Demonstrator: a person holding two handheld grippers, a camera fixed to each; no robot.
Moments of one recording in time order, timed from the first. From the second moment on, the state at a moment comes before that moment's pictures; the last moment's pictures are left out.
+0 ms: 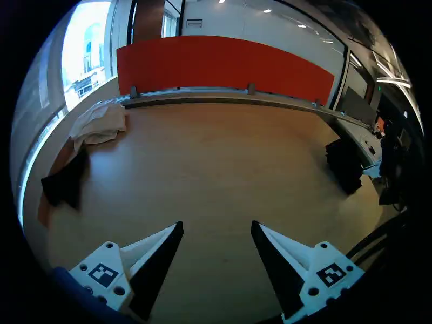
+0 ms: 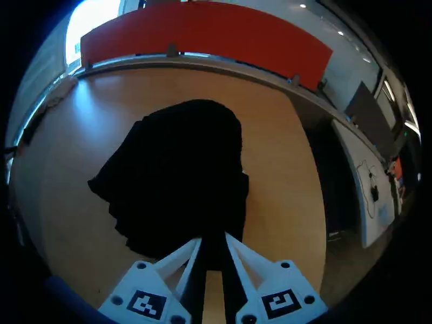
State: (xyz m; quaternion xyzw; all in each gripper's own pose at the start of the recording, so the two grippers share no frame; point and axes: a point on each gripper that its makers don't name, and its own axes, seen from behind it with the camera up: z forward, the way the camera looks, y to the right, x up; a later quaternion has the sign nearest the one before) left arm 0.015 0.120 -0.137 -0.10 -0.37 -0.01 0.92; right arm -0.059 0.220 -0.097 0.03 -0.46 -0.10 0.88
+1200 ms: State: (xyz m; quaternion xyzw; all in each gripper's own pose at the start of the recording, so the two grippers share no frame) left arm 0.033 0.115 -0.119 -0.10 -0.34 -0.03 0.93; right arm 0.011 0.205 -0.104 -0.02 -0.36 -0.06 0.93
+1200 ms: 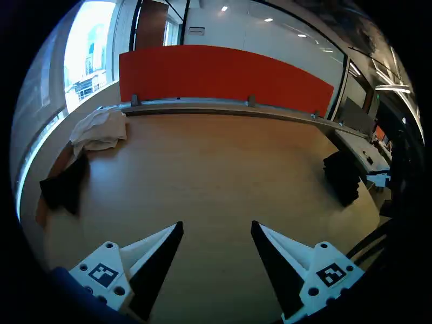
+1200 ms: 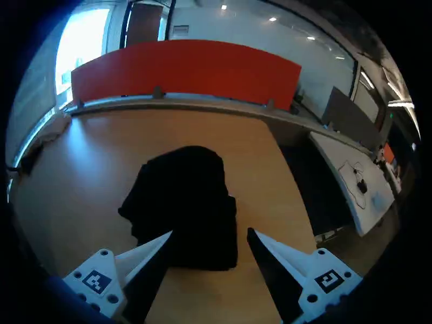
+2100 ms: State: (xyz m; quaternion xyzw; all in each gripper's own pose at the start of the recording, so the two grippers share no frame) left arm 0.112 0.075 -0.068 -0.07 -0.22 -0.03 0.97; right arm 0.148 0.128 -0.061 -0.03 -0.13 -0.01 0.99
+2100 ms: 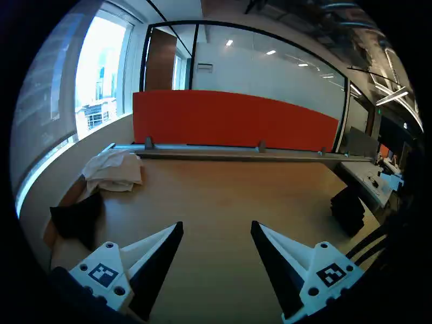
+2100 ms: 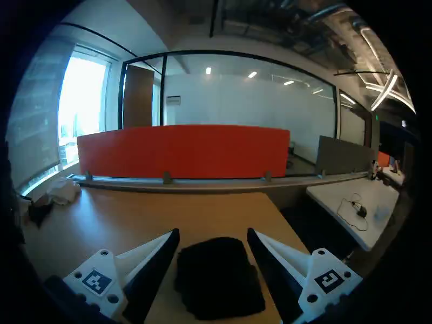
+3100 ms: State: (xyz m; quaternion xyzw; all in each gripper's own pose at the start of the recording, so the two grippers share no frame) left arm 0.186 0.016 -0.013 -0.01 -0.08 -0.04 1.00; right arm 0.211 -0.030 -0.011 0.03 -0.04 -0.01 1.00
